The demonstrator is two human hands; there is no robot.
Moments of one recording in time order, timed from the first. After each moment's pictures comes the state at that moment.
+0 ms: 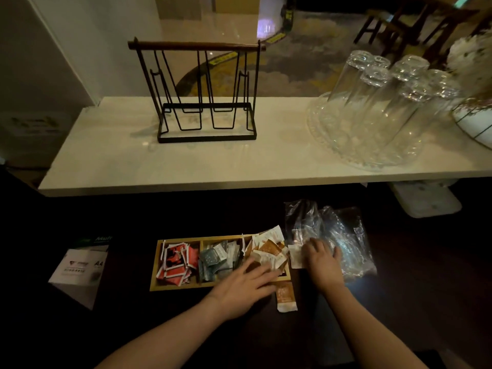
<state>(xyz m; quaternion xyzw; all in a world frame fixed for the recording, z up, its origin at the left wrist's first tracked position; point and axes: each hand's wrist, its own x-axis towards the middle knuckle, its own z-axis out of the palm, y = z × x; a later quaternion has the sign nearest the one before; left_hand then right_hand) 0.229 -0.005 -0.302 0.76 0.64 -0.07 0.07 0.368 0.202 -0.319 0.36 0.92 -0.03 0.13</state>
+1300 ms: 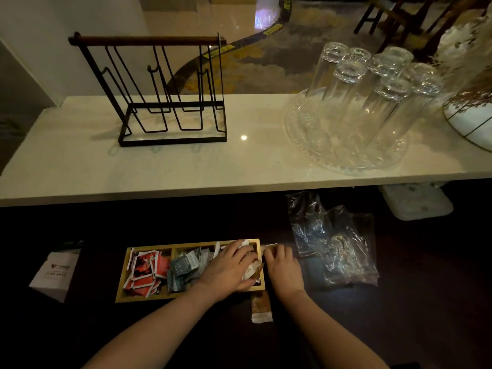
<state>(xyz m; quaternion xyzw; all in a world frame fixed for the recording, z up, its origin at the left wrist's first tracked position) 0.222 0.066 -0.309 0.63 0.77 0.00 0.13 0.346 0.191 -0.339 0.28 0.96 -0.04 0.07</state>
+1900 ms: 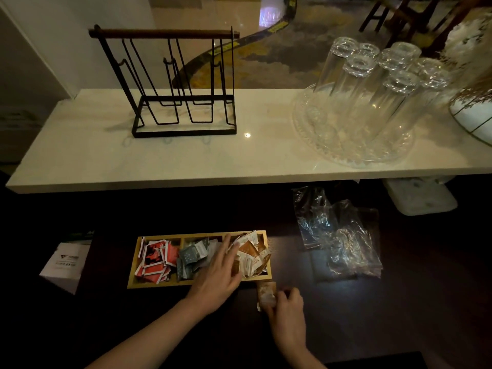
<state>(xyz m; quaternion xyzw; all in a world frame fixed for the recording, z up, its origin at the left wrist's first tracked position) 0.241 0.010 -0.294 0.45 0.85 0.16 0.22 0.410 0.101 -0.334 0.46 0.84 -0.29 0.07</state>
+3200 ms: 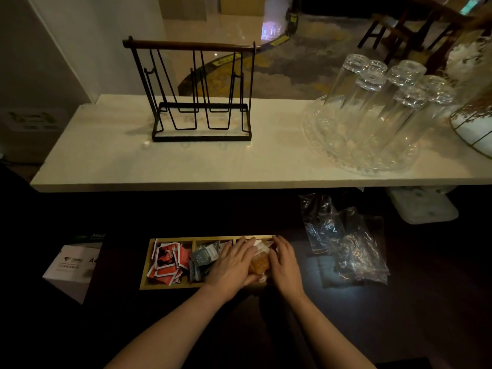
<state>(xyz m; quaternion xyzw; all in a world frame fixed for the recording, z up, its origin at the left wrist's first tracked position) 0.223 0.026 -0.300 0.55 0.82 0.04 0.13 0.329 0.139 -0.297 0.39 0.80 -0.44 -0.11</state>
